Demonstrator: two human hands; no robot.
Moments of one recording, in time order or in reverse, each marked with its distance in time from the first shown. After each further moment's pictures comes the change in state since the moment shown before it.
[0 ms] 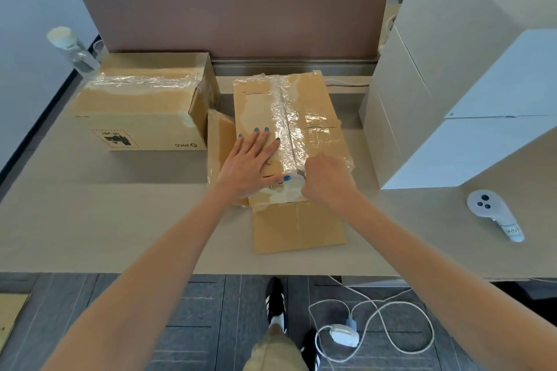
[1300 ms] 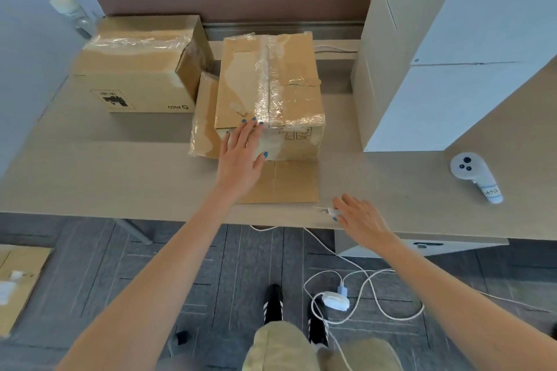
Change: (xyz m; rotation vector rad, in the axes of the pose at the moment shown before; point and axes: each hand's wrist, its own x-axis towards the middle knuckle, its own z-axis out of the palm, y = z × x) left_hand -0.071 0.097 0.026 -0.154 0.245 -0.233; right_hand -0.126 0.125 0.189 0.082 -0.085 -0.179
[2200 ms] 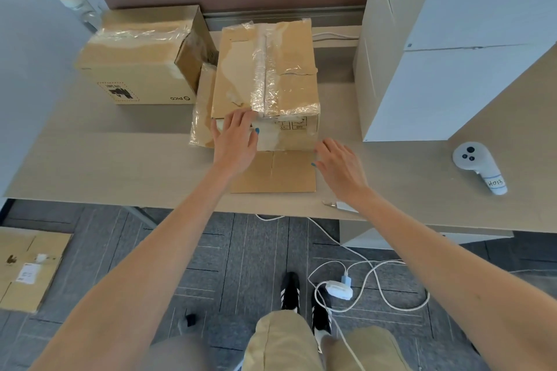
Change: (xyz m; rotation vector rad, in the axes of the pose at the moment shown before) left_hand 0.014 0.021 -0.019 0.044 0.033 -0.122; right_hand 0.049 -0.017 -0.061 0.138 0.455 -0.047
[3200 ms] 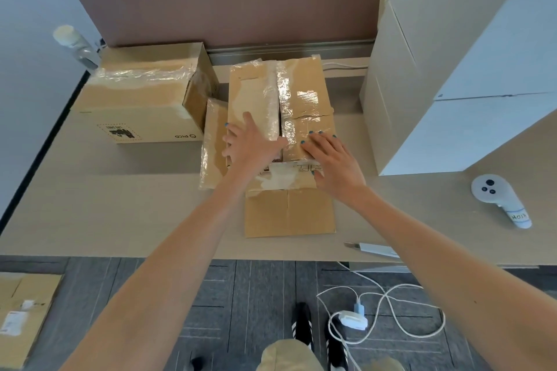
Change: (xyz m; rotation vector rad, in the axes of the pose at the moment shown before) left_hand 0.102 0.003 -0.024 -0.160 -0.321 -0.444; right_hand 0.100 -0.015 0.000 0.017 -0.069 0.015
